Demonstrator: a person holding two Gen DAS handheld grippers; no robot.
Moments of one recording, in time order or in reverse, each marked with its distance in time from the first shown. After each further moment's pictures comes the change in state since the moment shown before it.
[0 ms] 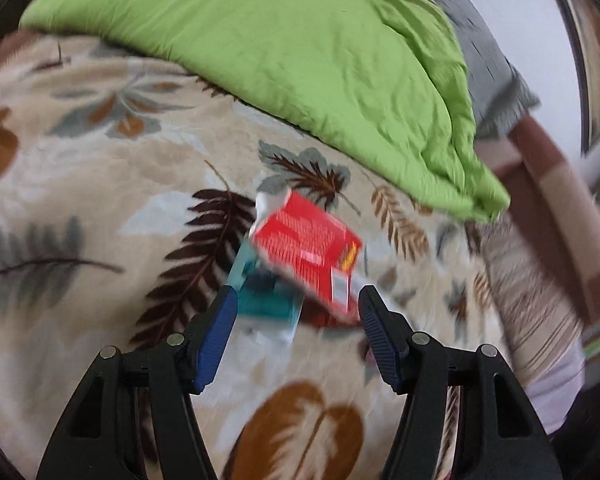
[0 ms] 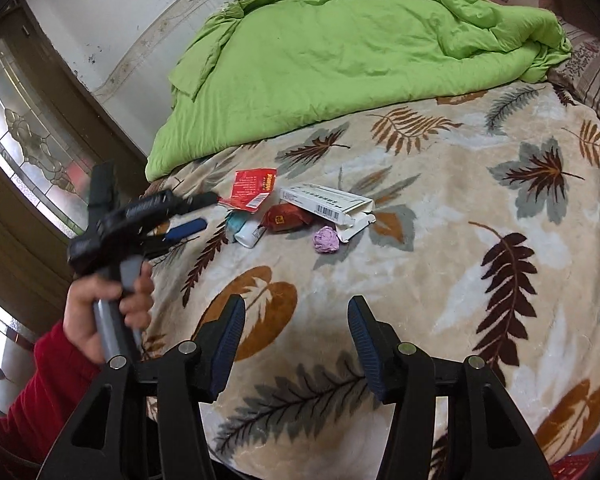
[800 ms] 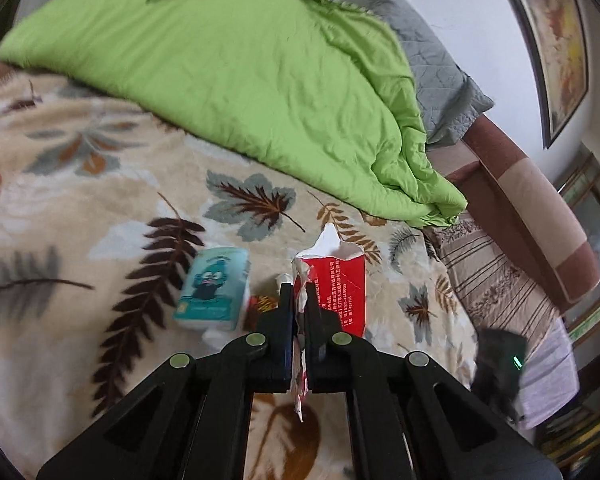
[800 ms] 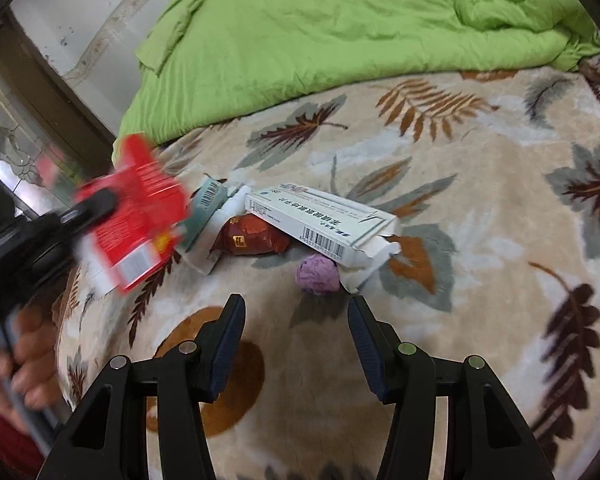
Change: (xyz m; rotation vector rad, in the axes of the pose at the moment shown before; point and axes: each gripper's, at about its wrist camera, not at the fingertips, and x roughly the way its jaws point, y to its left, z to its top) left arm -0.045 -0.038 -0.013 0.120 -0.091 -0.092; right arm 0.109 -0.014 0.041 0.006 0.087 -0.043
